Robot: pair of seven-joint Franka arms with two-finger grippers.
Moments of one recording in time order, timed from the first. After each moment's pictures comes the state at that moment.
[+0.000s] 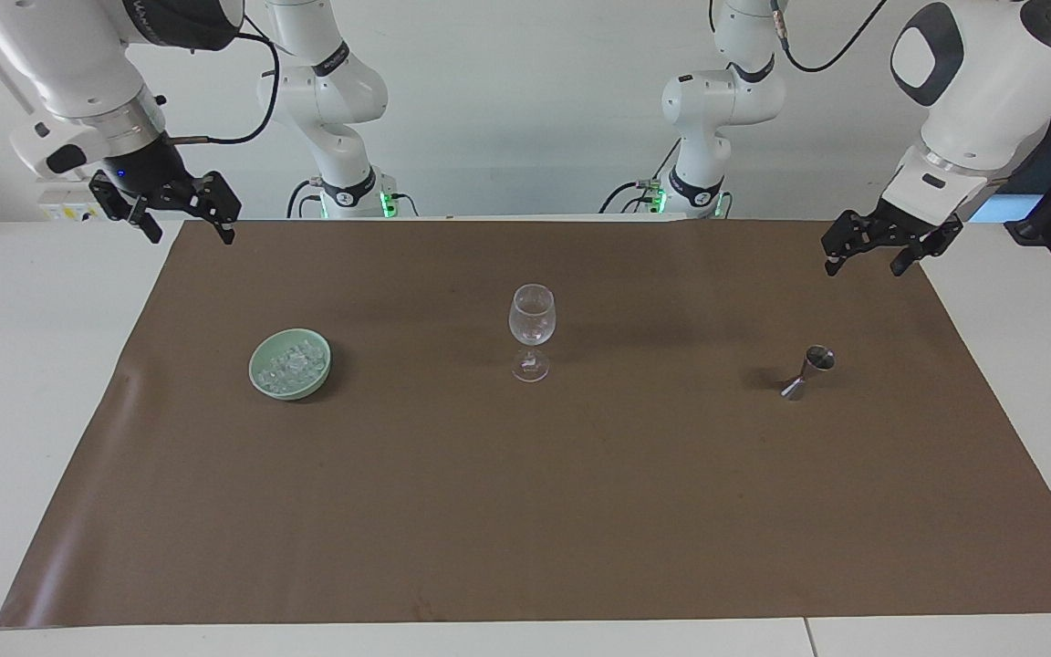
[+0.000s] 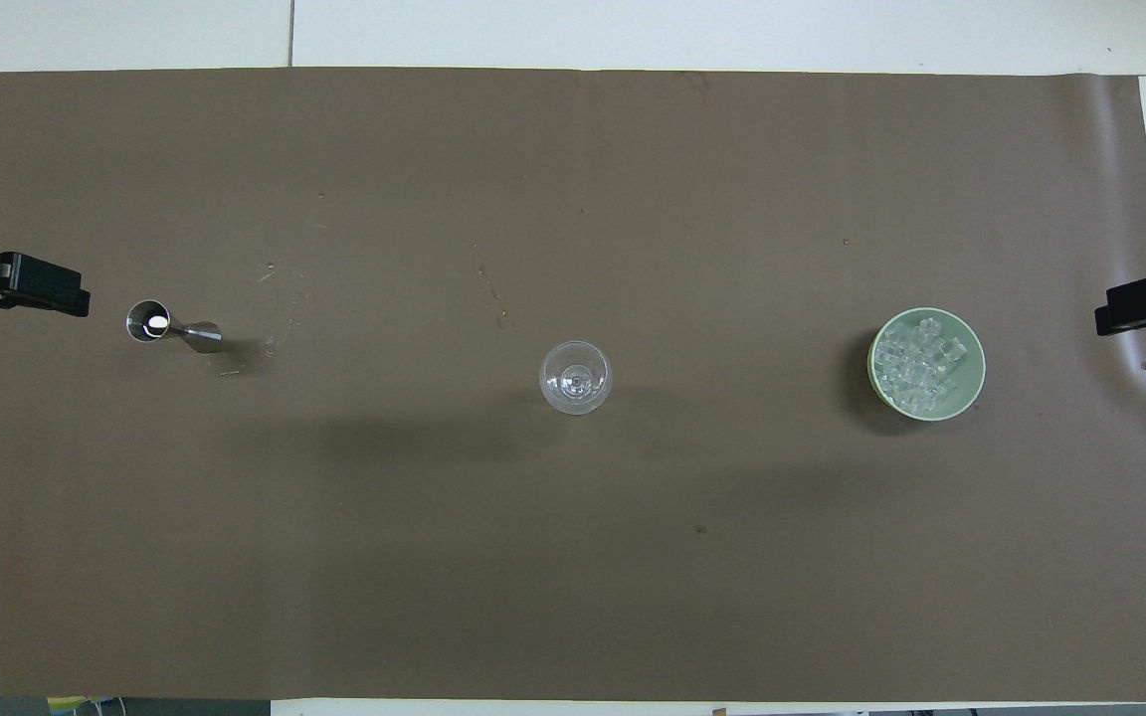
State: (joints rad) left arm -0.01 -0.01 -0.03 -1.66 0.01 1.63 0.07; right arm 0.01 -0.07 -0.08 -1.64 -0.02 1.54 -0.04
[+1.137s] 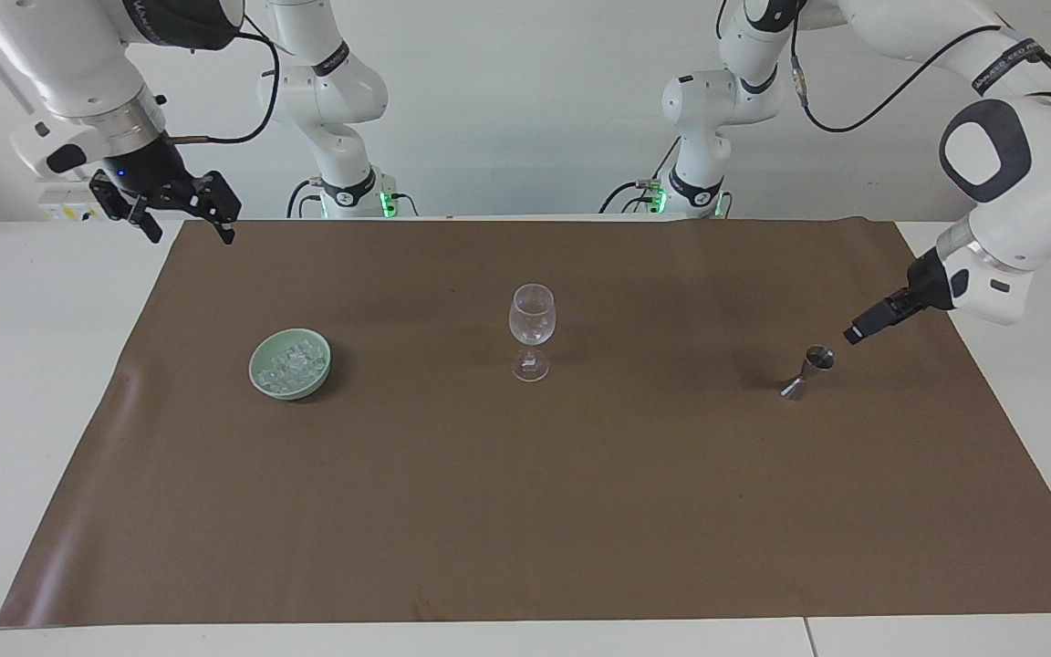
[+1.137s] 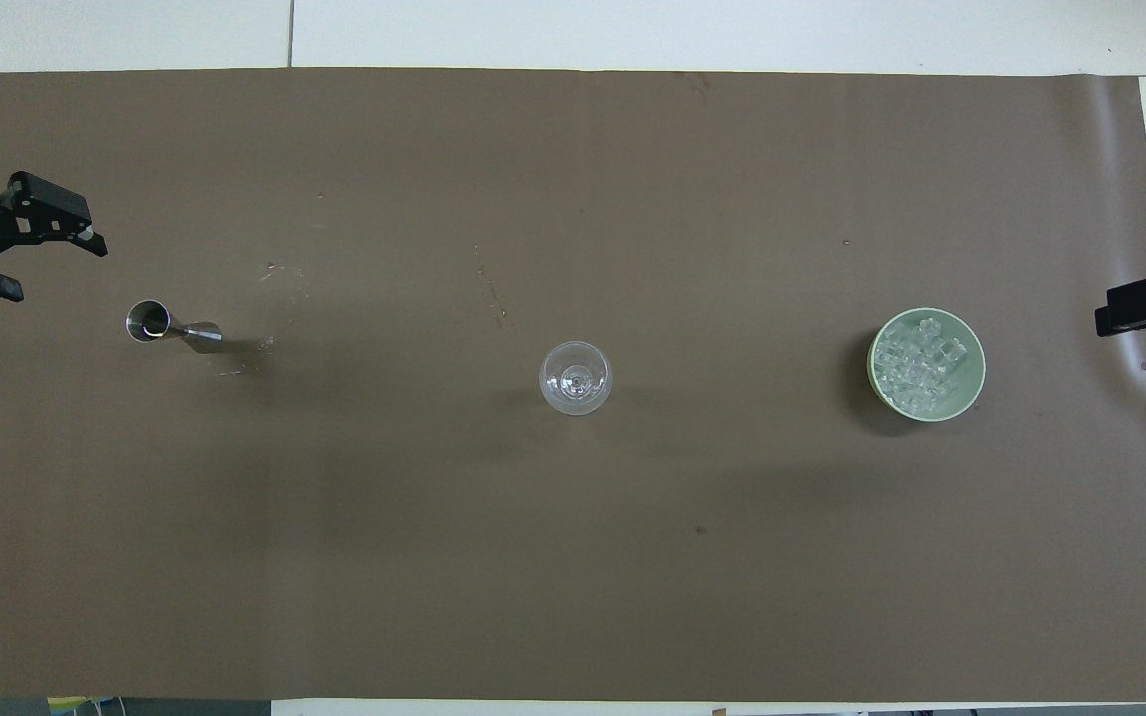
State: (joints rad) left arm 0.02 0.28 0.10 -1.48 -0.19 1.61 -0.37; right arm 0.01 -0.07 -0.08 -1.64 -0.02 1.54 -0.04
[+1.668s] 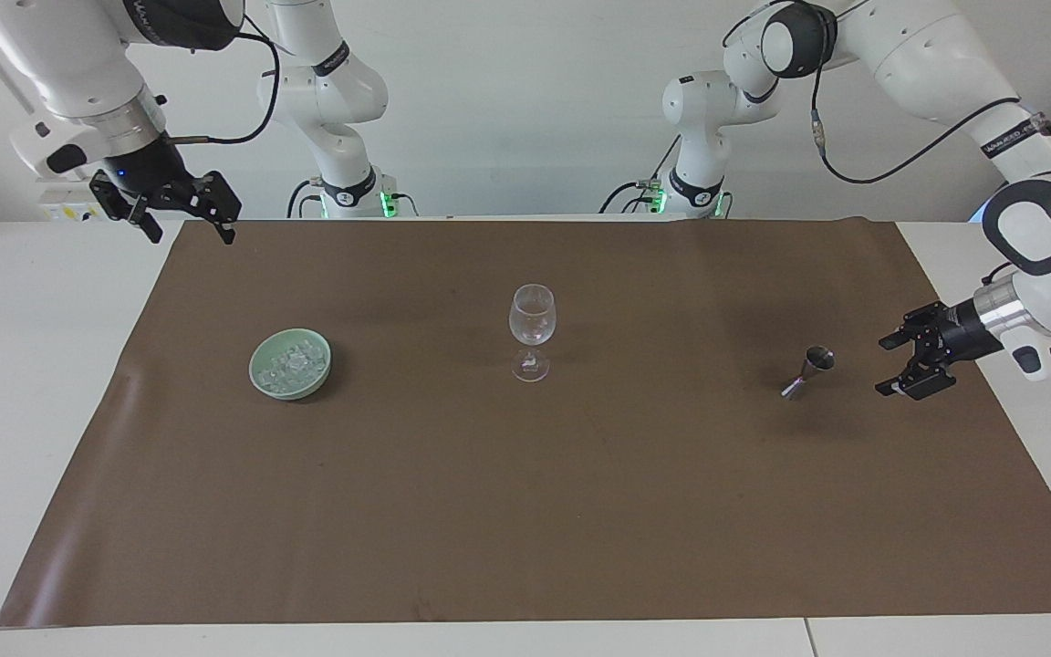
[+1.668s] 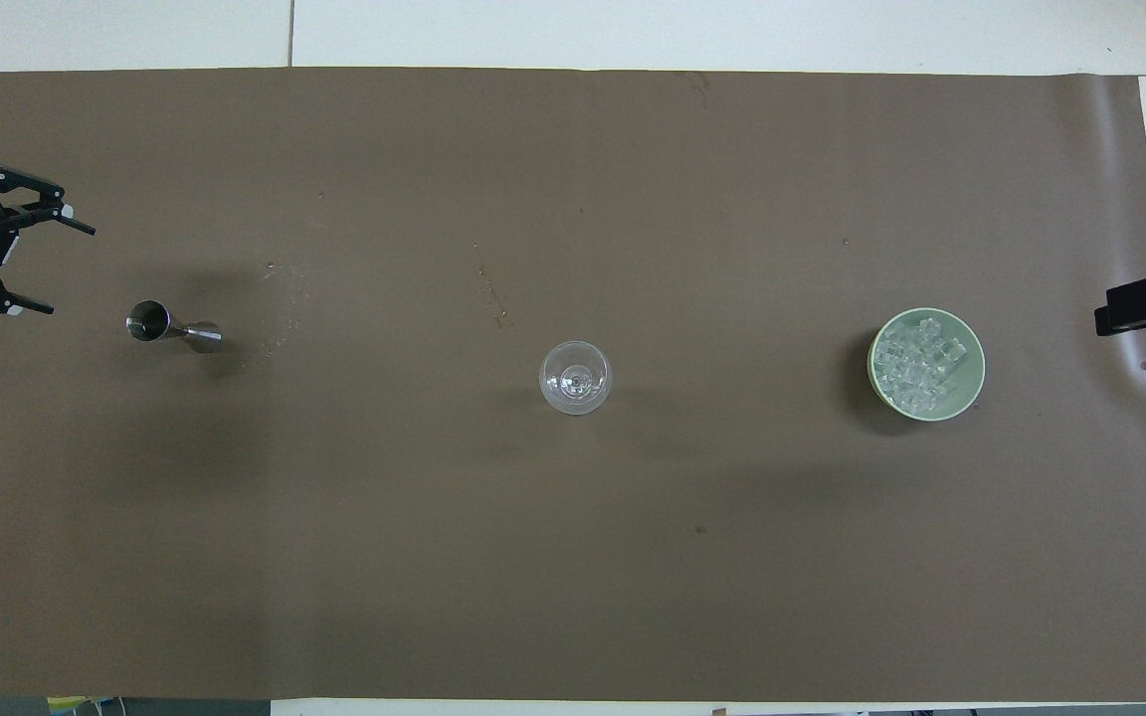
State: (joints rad) left arm 0.06 0.48 0.24 -1.41 -0.45 1.61 -0.71; right arm 0.01 -0.07 -0.08 -1.64 -0.02 1.54 -0.04
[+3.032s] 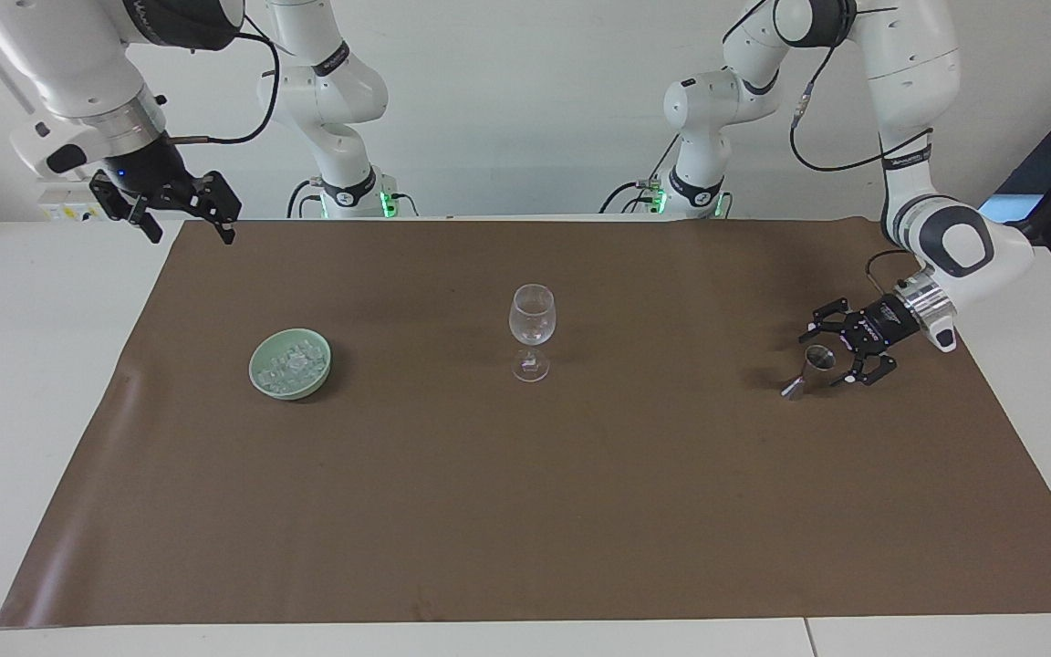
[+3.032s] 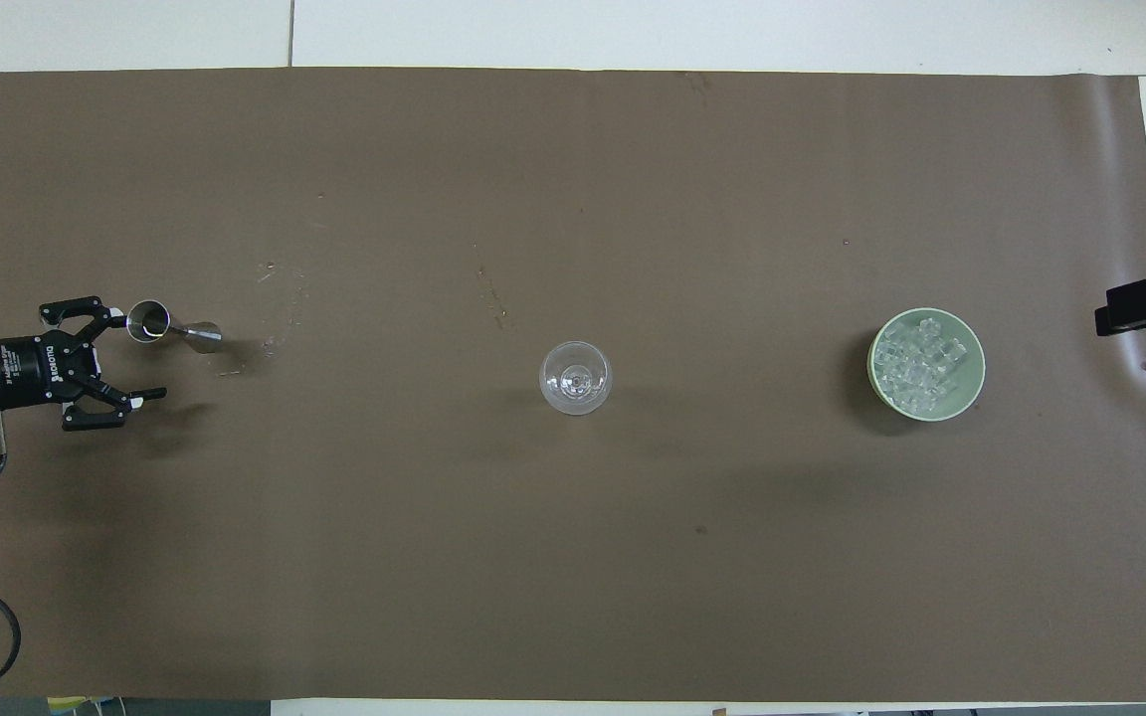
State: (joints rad) left arm 0.16 0.29 0.25 -2.11 -1.06 1.92 -0.81; right arm 0.01 -0.07 -0.08 -1.64 -0.02 1.54 -0.04
